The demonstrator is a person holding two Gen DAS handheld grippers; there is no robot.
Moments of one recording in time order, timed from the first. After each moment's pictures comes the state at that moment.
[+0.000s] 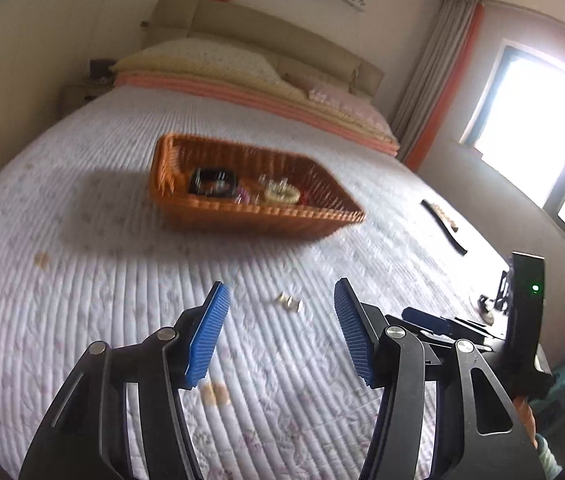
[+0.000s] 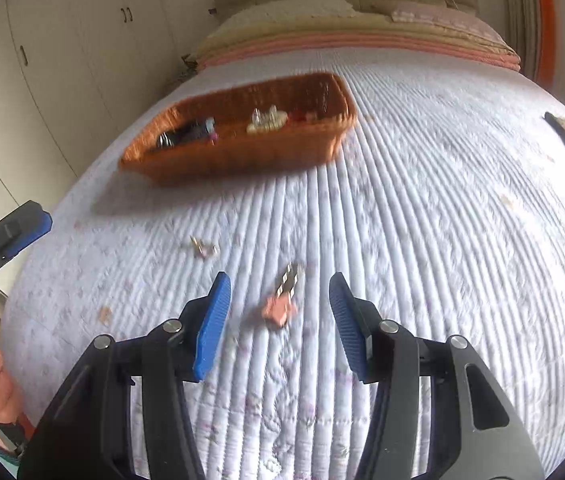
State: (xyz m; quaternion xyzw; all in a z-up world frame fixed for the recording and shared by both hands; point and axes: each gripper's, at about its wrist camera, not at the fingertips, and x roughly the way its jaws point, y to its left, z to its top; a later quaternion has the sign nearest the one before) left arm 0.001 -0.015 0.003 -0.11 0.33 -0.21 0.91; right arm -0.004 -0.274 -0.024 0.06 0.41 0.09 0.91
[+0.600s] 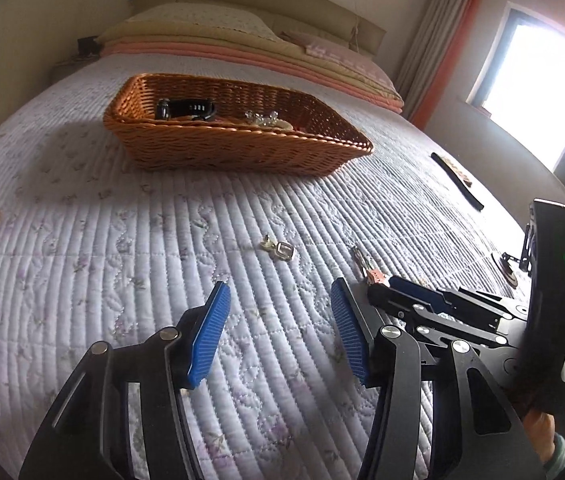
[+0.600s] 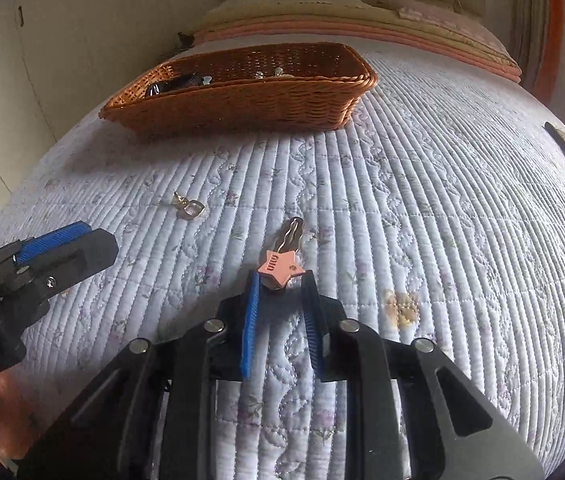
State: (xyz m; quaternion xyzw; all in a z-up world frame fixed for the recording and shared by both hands) left arm 0.021 -0.058 -0.046 -0.08 0.38 -0.22 0.89; right arm -0.002 -0.250 -0.054 0.00 0.43 0.07 0.90
